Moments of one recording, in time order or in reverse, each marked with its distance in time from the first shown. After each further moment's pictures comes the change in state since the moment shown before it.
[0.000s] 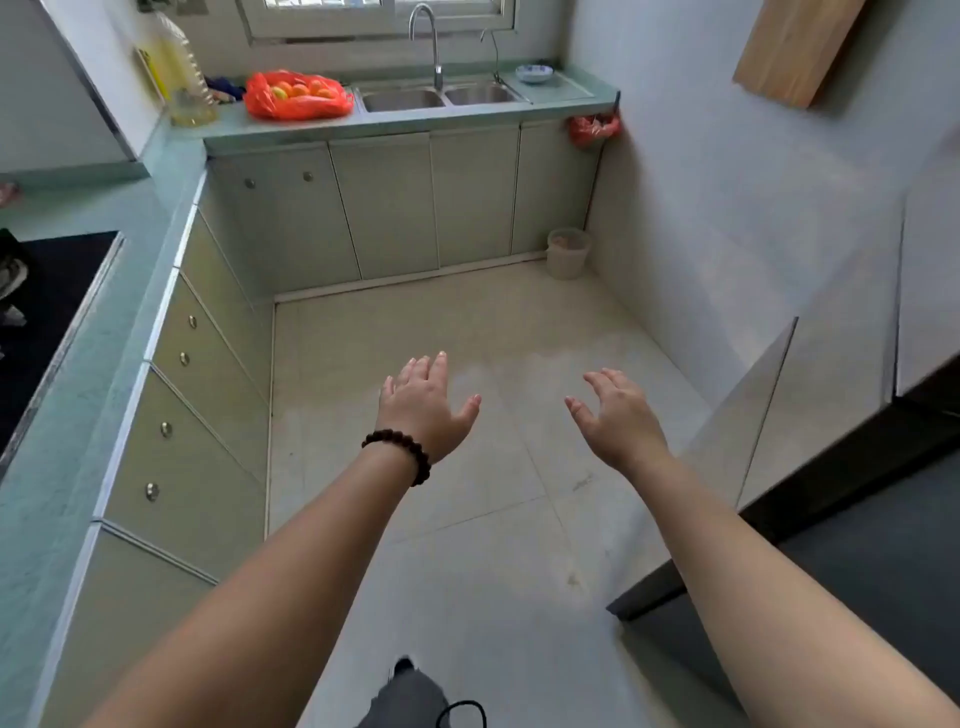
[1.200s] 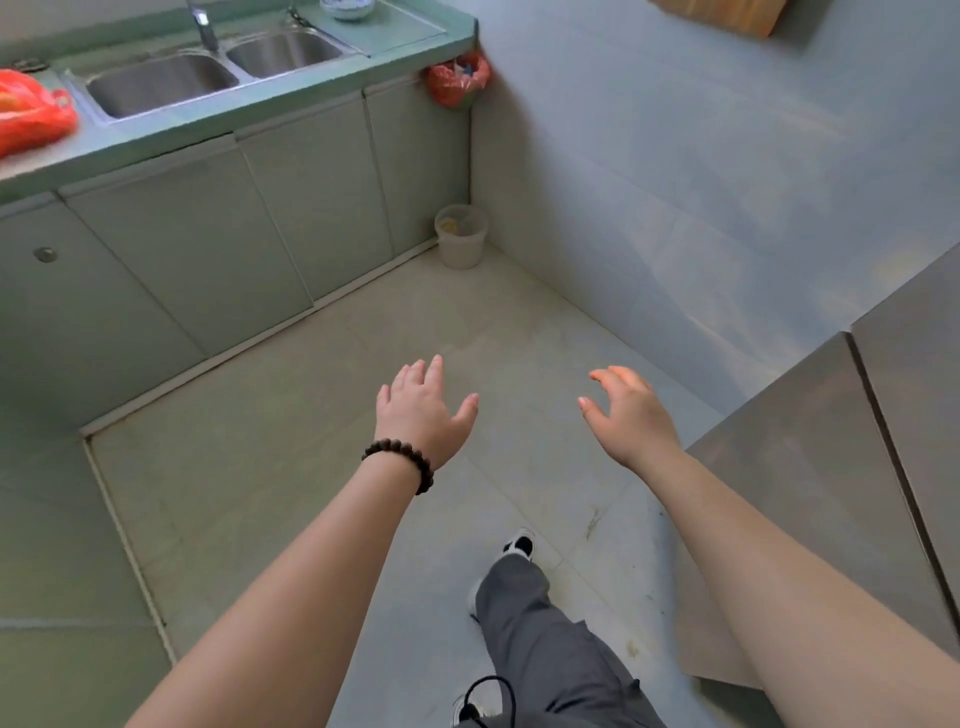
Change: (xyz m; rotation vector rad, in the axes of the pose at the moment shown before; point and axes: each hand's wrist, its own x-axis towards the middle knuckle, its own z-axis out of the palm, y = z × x) left_hand 0.495 -0.034 0.040 -0.007 -0.248 0.300; right_hand 0.398 -0.014 0.062 -0.008 0.137 0.406
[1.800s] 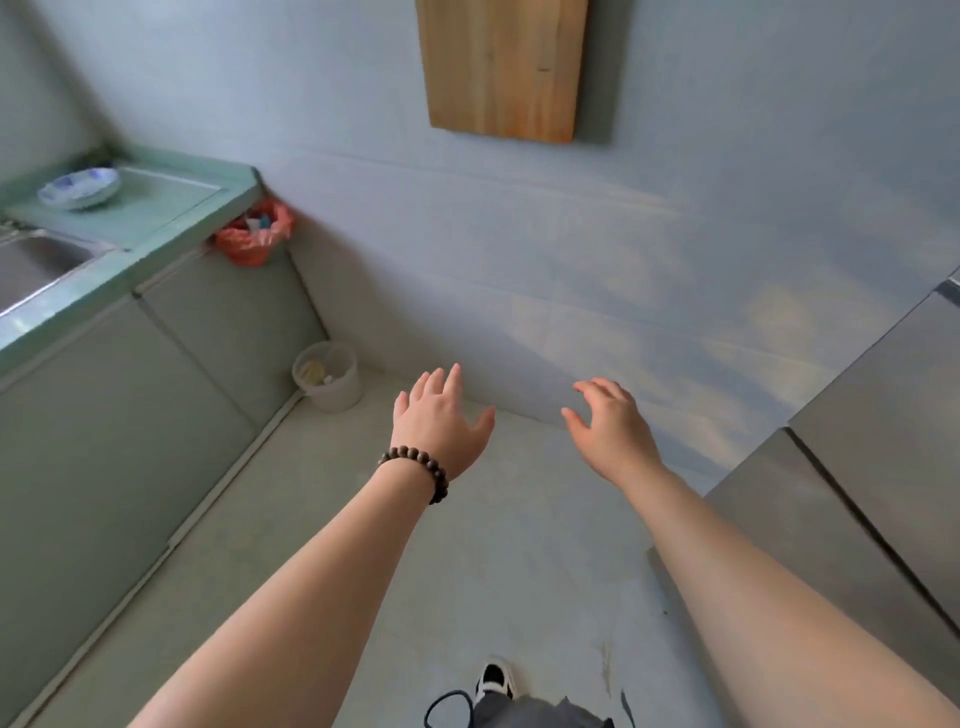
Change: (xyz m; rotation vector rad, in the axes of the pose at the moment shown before) left_hand 0.366 0.215 -0.011 0.090 -0.049 0.495; right_hand 0.301 0.082 -0.091 0.088 0.342 0.315
